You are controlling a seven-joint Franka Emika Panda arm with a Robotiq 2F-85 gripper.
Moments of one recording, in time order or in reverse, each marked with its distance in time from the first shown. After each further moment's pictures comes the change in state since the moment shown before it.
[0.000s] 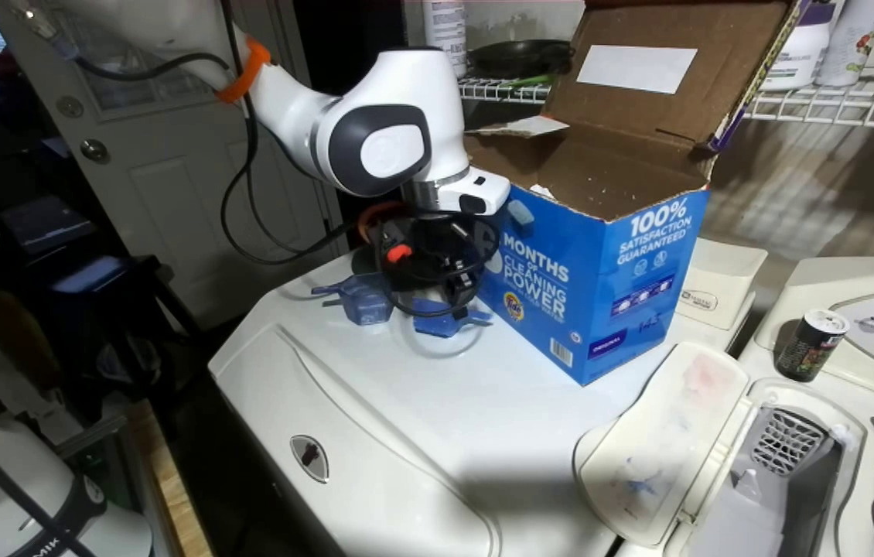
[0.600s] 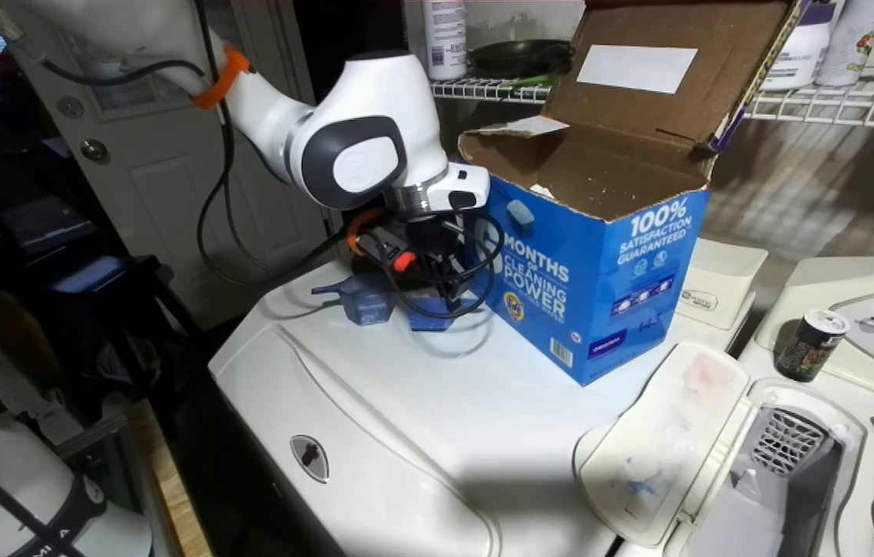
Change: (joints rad) arm 0.001 -0.050 0.022 -0.097 0.040 0.147 -0.247
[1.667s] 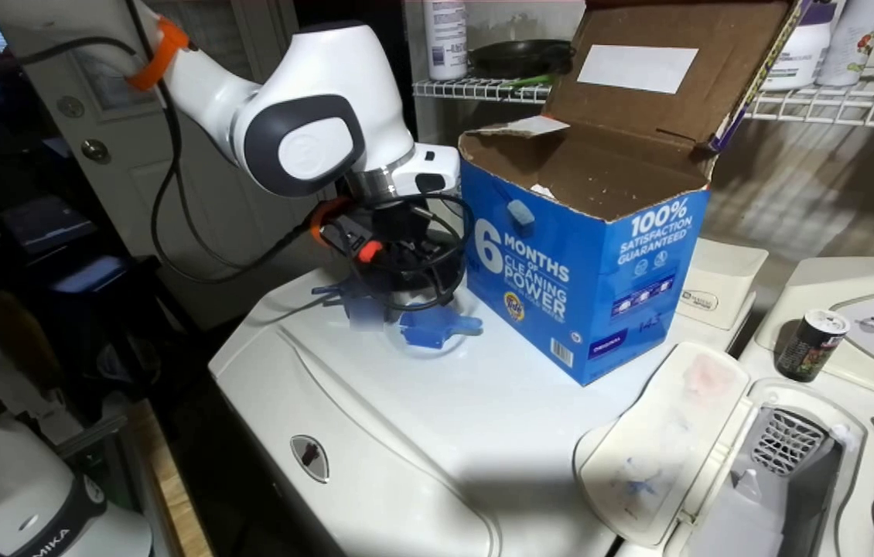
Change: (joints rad) arm 0.005 -0.174 0.006 -0.129 0.013 0.002 -0.038
